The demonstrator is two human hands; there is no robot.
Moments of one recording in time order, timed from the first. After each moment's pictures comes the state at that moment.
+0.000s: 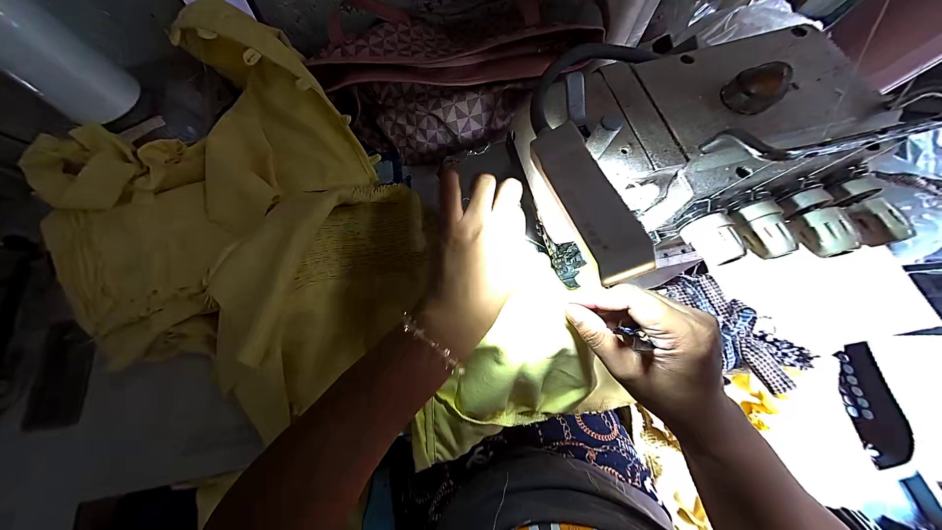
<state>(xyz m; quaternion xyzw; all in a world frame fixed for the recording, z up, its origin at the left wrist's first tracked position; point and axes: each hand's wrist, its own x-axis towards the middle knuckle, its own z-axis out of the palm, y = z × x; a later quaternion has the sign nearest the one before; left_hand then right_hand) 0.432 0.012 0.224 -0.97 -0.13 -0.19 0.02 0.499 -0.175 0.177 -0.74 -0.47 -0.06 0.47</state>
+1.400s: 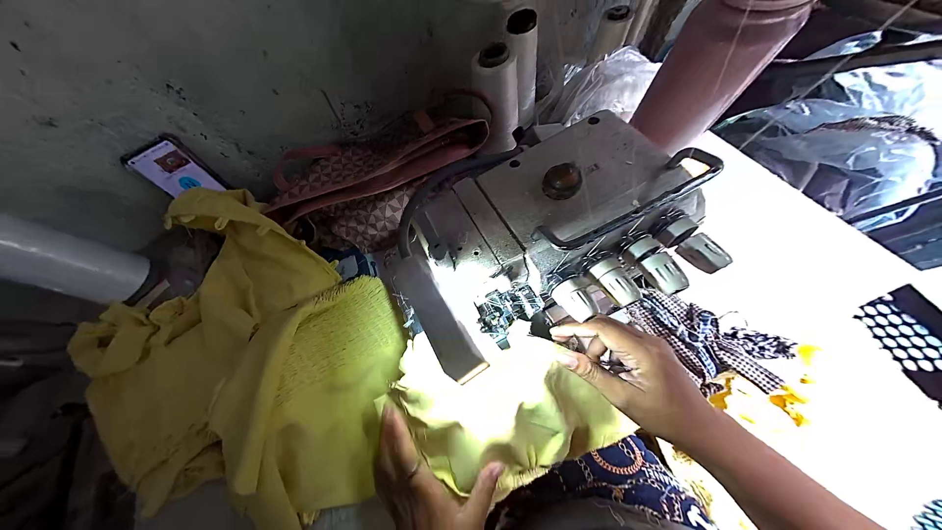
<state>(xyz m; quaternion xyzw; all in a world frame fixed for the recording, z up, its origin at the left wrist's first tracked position) 0.308 -0.064 0.157 -0.91 -0.29 -0.22 -0.21 0.532 -0.215 0.147 -0.75 -0.40 0.04 0.53</state>
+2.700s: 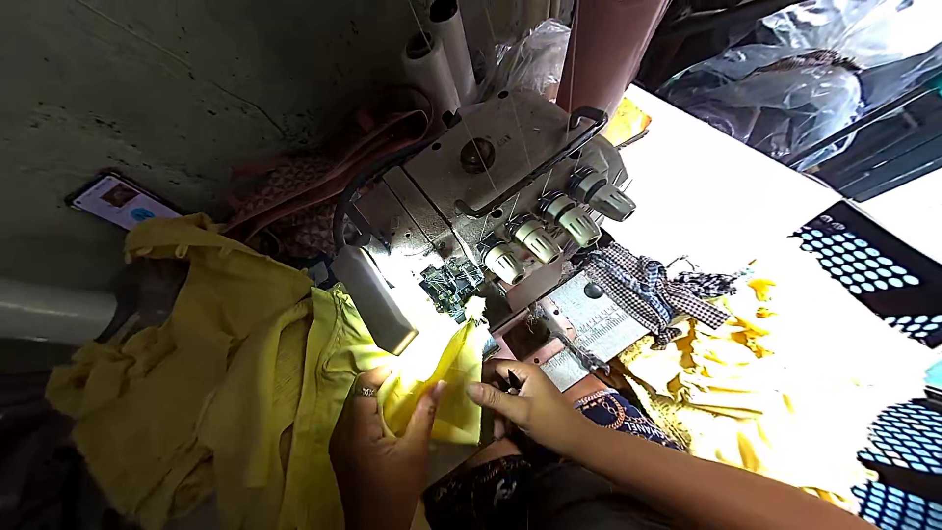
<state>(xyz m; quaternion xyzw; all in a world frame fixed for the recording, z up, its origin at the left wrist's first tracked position) 0.354 -0.037 0.224 -0.89 -0.22 -0.30 -0.27 0.445 -0.181 0.140 -0.54 -0.15 0.39 0.72</state>
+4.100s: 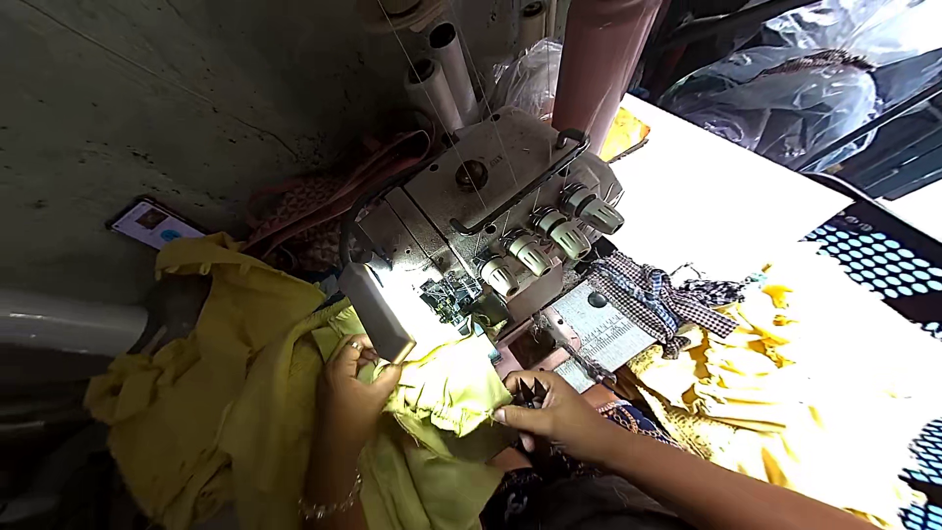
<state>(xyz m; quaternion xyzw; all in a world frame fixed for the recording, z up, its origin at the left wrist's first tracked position) 0.376 0.048 0.203 -0.92 -0.17 -0.20 -0.29 0.455 -0.204 0.137 -0.49 -0.16 0.45 0.73</state>
